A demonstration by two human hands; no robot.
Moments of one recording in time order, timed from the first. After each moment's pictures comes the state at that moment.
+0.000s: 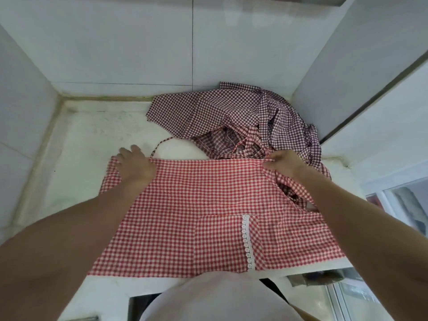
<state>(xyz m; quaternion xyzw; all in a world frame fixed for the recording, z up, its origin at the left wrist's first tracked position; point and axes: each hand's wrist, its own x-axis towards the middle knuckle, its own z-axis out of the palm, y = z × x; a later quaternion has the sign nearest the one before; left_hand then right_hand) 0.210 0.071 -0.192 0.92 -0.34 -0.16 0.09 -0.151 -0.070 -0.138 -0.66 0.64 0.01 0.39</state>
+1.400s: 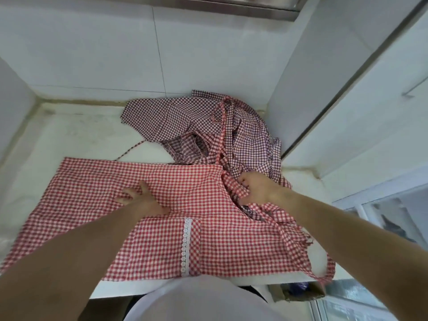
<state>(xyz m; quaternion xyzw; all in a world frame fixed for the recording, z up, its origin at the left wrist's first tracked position) 0.078 0.080 -0.222 0.86 -0.28 -0.40 -0.14 -0.217 -0.075 -0.153 -0.84 0.42 0.19 0.27</state>
